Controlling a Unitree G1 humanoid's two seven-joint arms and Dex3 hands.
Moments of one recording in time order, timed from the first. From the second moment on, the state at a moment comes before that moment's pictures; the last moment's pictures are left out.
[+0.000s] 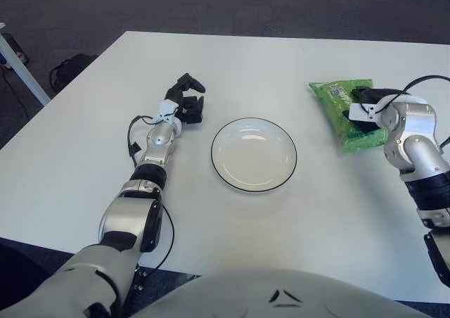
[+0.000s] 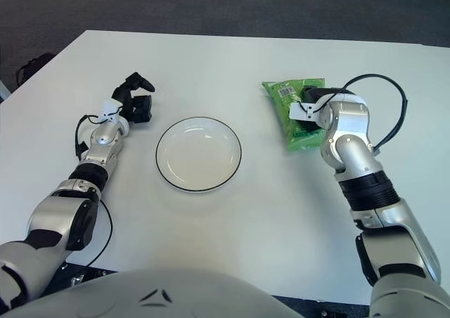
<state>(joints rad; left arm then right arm) -0.62 0.15 0.06 1.02 0.04 -0.61 -0.06 -0.52 -0.74 0.23 0.03 -1.02 0.34 0.90</state>
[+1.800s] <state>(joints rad) -0.62 0.15 0.09 1.04 0.01 -0.68 -0.08 -0.62 -0.91 0.27 0.59 -0.69 -0.52 0.38</state>
